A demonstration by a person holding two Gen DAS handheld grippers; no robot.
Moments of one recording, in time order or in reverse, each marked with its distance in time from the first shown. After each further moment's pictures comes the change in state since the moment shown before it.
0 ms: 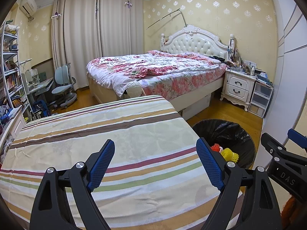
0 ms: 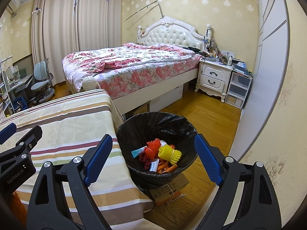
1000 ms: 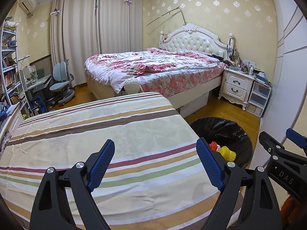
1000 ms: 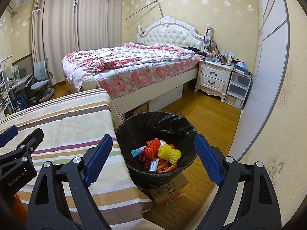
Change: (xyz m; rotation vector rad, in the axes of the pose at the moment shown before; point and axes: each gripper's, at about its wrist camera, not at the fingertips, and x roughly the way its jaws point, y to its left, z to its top) left arm -0.003 -0.012 -0.011 -0.003 0.010 -0.008; right arm 0.001 0.002 -0.001 -0.001 -0.001 0.000
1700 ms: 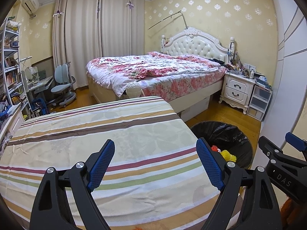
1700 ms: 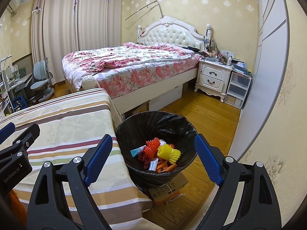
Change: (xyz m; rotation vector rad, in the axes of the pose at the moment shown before) left arm -0.008 0.001 0.002 -0.016 -0.025 0.001; right arm 0.001 0.001 0.000 -0.001 0.000 0.000
